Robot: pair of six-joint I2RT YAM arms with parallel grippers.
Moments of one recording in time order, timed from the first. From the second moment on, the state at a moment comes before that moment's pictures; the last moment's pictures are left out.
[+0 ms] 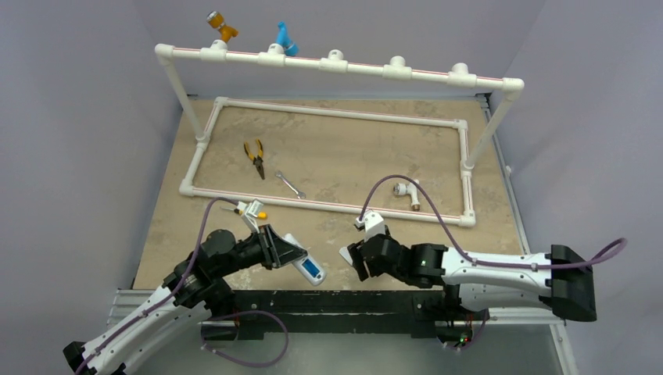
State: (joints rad) left arm -0.82 0.26 0.31 -0.28 0.25 -1.05; right arm 1.28 0.96 0.54 -0.37 0.42 0.62
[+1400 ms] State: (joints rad) left arm -0.82 0.26 0.31 -0.30 0.26 -1.06; right arm 1.28 1.39 0.65 -0.29 0.38 0.43
